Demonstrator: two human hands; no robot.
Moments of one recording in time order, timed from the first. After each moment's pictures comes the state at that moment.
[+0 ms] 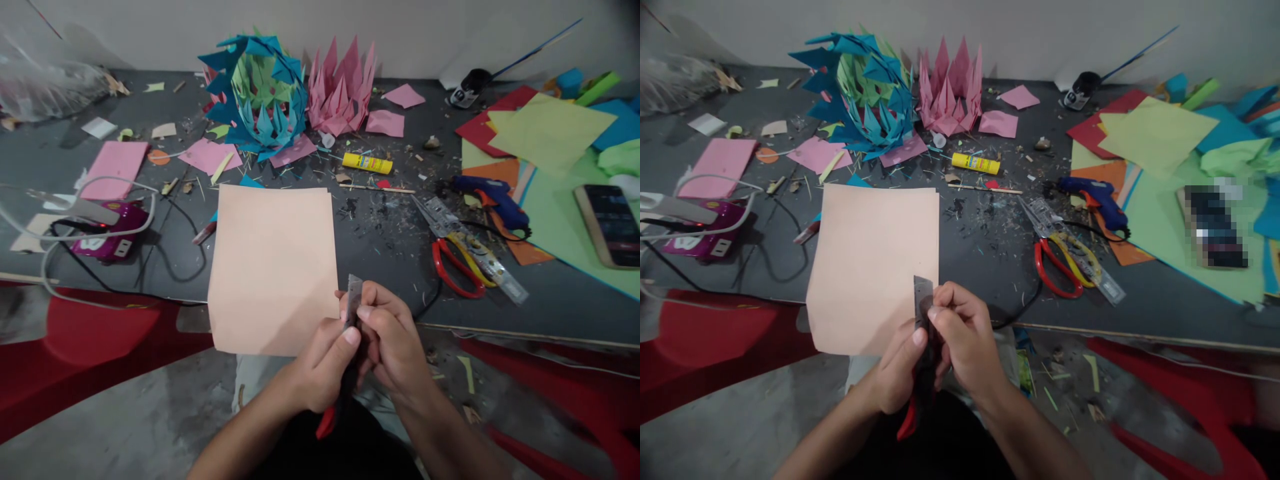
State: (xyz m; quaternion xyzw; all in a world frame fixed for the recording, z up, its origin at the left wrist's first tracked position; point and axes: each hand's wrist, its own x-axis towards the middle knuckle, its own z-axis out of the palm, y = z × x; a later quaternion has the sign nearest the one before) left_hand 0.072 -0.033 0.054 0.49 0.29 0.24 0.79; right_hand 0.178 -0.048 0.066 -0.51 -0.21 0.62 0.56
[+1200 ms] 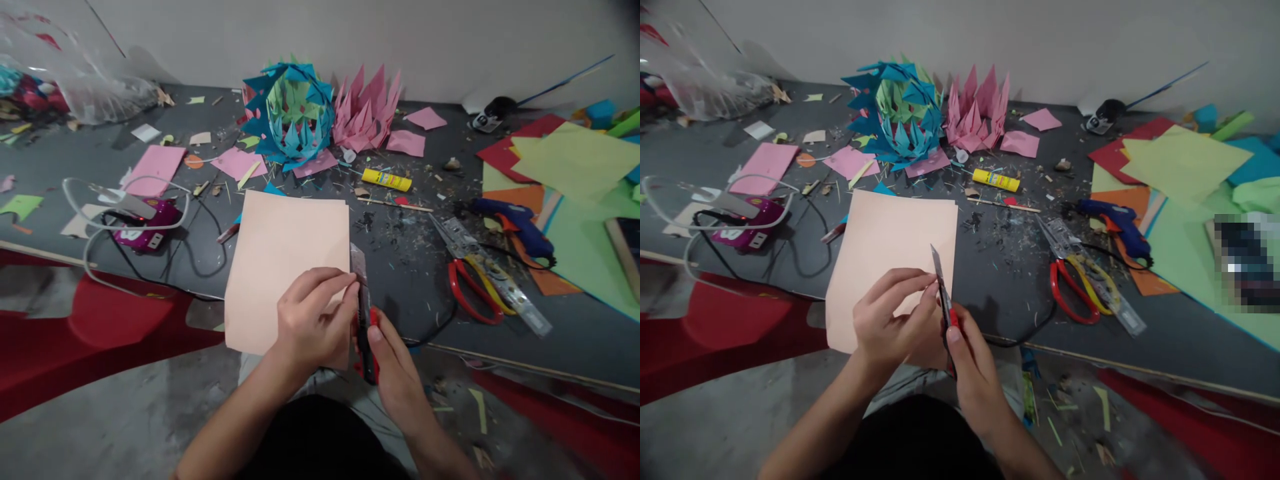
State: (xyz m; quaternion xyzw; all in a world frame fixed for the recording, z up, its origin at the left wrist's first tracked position) left_hand 0.072 0.009 0.066 0.74 0.39 0.52 0.19; right_hand 0.176 -0.081 0.032 -0.59 -0.27 0.57 0.51
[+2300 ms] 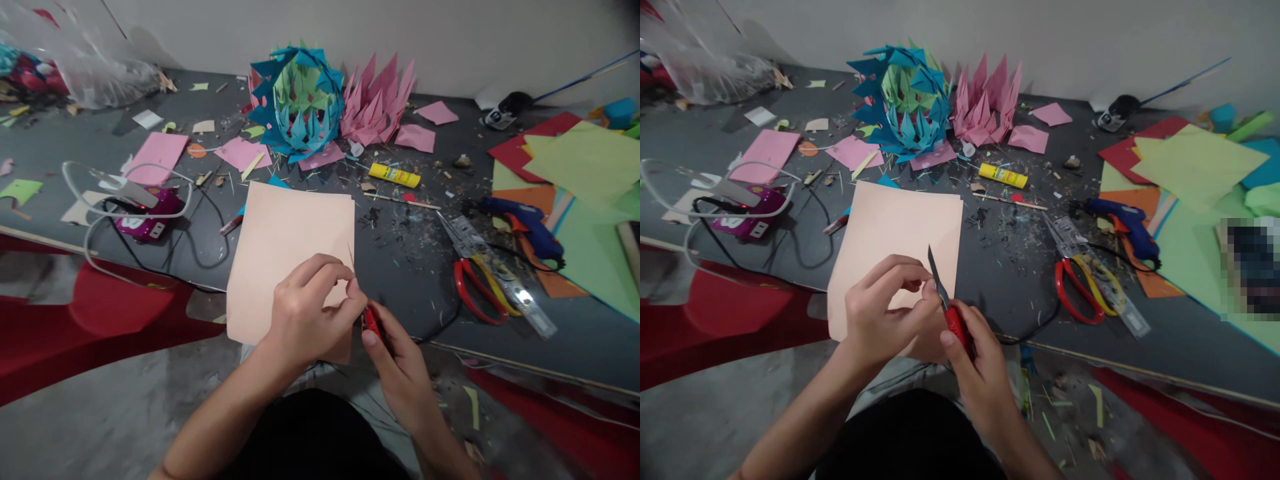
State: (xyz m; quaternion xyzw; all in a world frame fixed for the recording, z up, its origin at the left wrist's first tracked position) left_hand 0.066 0.013 0.079 0.77 0.40 0.46 0.17; right_hand 0.185 -0.081 0.036 -0.63 -0.41 0.48 0.46
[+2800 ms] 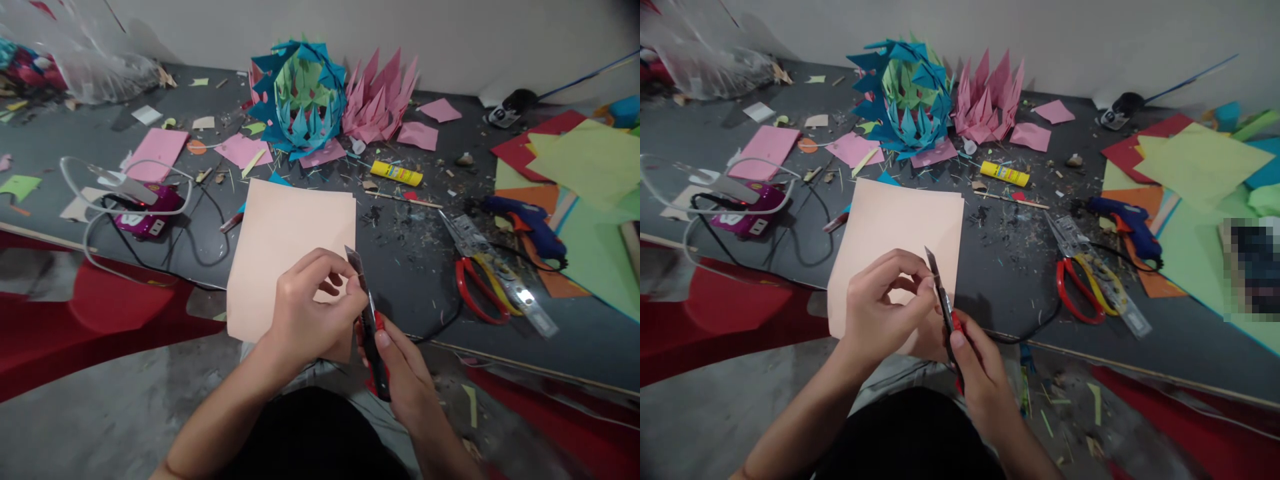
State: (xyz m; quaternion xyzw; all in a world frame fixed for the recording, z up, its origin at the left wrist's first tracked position) left_hand 0.069 0.013 0.087 0.70 0.44 0.46 0.32; right_hand 0.182 -0.089 0.033 -0.62 -0.25 0.57 0.48
